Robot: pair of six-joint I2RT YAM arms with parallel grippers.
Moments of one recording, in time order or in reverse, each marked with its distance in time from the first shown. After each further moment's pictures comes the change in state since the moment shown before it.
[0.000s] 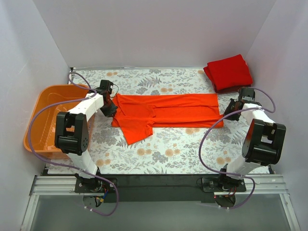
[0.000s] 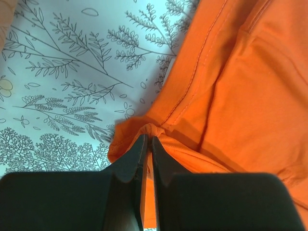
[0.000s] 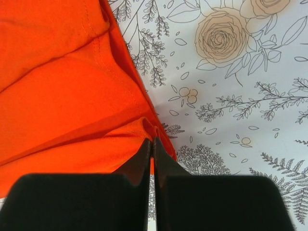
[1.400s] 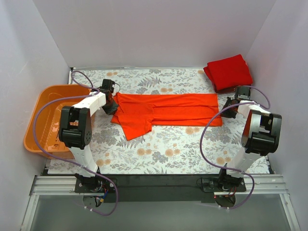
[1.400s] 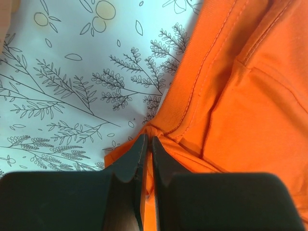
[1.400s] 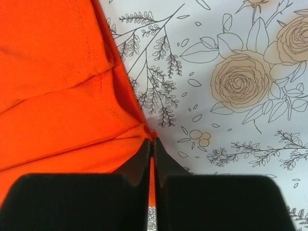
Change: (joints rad) left arm 0.002 0.106 0.046 0.097 -0.039 0.030; right arm 0.028 0.149 0.047 0.111 0.007 0.000
